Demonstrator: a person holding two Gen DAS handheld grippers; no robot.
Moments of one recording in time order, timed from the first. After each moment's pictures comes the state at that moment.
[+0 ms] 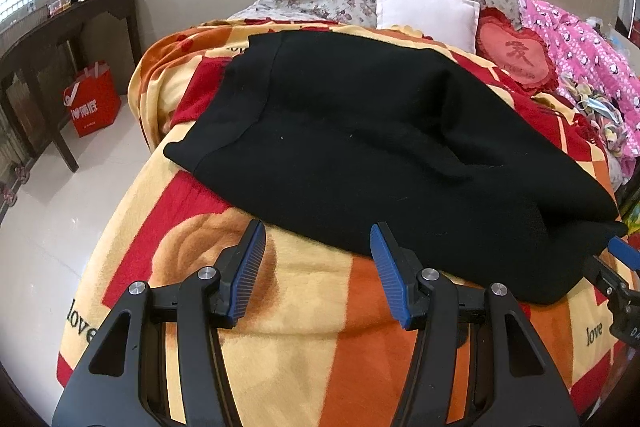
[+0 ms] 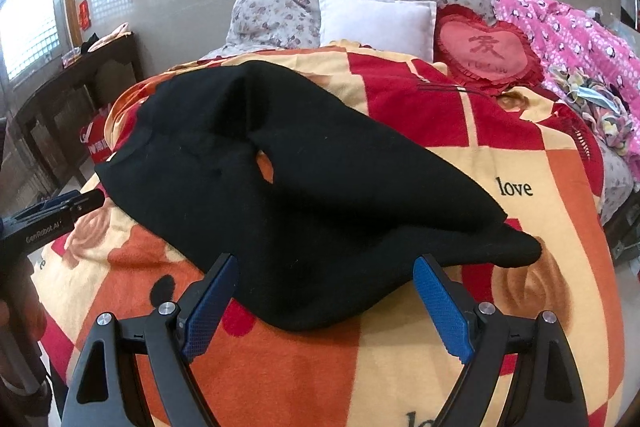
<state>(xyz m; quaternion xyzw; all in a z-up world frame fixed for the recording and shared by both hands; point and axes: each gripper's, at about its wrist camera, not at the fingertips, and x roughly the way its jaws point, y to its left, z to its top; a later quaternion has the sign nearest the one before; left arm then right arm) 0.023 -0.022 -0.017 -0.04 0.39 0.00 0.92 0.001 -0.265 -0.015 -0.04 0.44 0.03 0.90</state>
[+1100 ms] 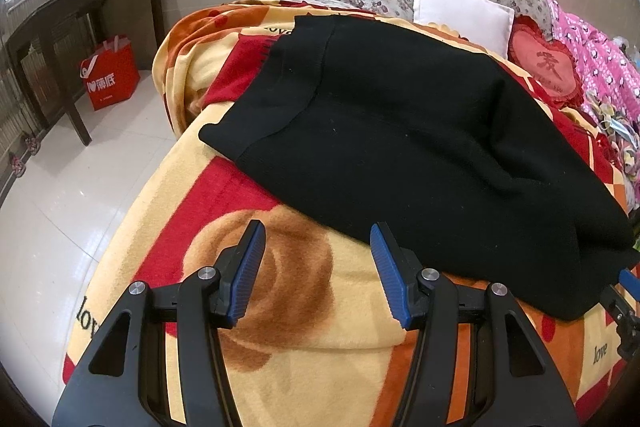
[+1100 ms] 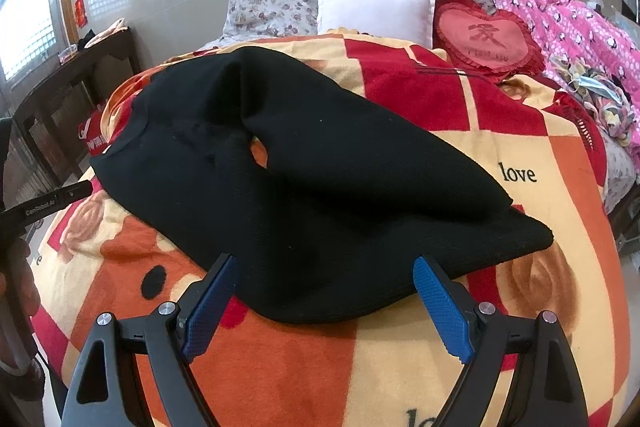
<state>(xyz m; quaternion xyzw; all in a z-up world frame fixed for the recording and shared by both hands) 0.034 0.015 -0.028 -0.06 0.41 0.03 0.91 0.004 -0.271 -0.029 -0.03 0.45 0.02 0.89</state>
